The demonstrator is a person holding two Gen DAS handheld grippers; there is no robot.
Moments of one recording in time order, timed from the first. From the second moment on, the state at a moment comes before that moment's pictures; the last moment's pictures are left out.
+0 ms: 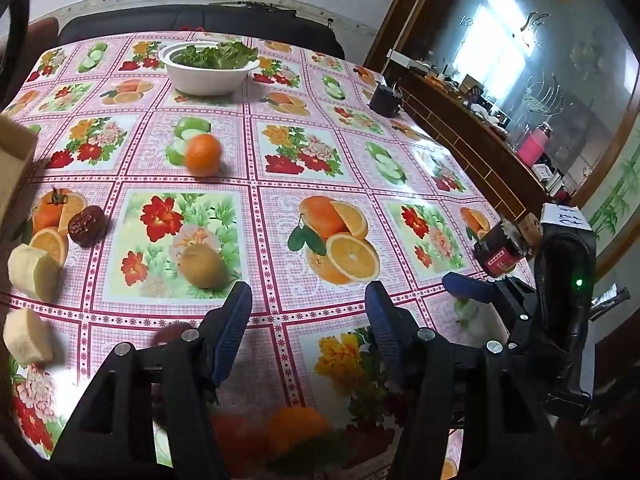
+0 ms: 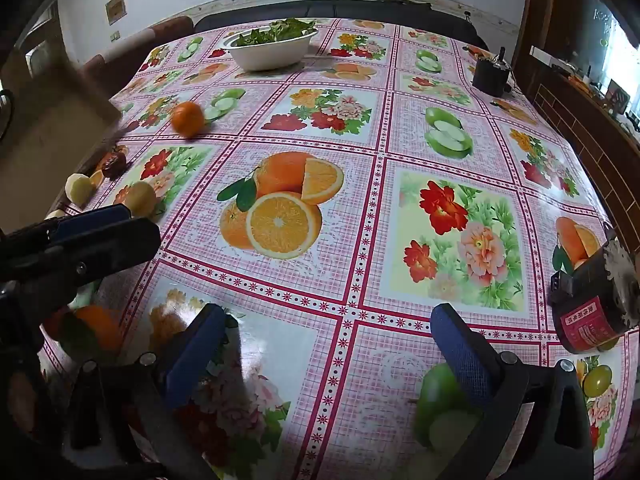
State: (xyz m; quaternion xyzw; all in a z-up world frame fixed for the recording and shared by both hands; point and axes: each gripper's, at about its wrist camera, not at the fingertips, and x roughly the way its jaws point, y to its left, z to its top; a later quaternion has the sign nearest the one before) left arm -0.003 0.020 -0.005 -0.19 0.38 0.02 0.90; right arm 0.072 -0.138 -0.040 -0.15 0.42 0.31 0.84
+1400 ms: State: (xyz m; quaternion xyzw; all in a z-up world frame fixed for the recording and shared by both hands) left arm -0.121 0.046 0.046 -0.19 0.38 0.11 0.90; right arm 0.051 -0.180 -0.009 0.06 0.43 0.34 0.83
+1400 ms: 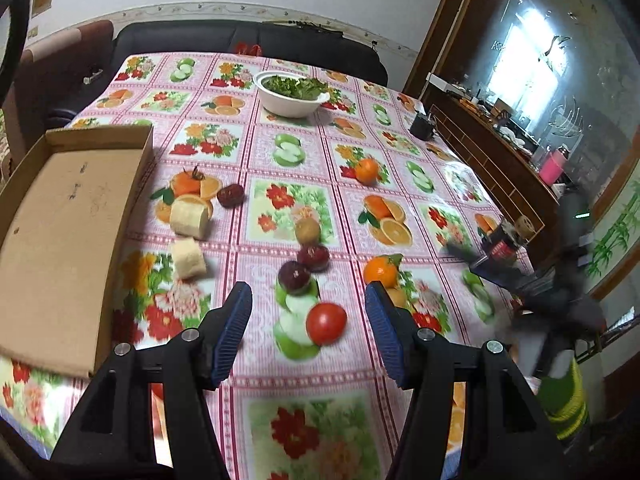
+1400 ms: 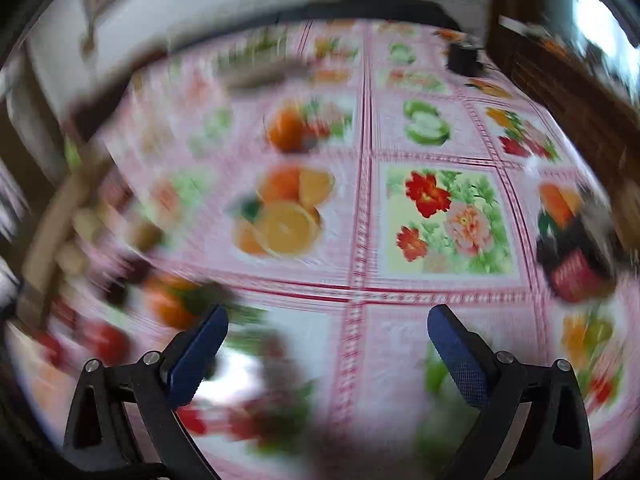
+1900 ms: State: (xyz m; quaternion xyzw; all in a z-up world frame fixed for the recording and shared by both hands) left arm -0.170 0.031 0.042 -0.17 0.39 0.13 0.89; right arm -0.024 -0.218 0.061 0.21 0.38 0.43 0.79
